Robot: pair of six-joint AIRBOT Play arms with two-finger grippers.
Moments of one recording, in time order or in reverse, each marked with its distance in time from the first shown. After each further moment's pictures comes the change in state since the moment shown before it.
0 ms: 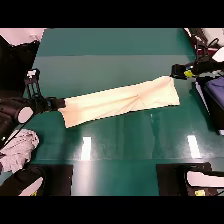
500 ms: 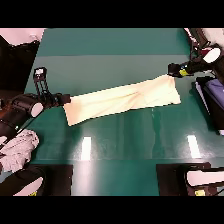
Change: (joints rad) left arm 0.014 -0.156 0.006 0.010 0.203 -0.032; right arm 0.000 -0.111 0.032 -0.002 -0.127 0.000
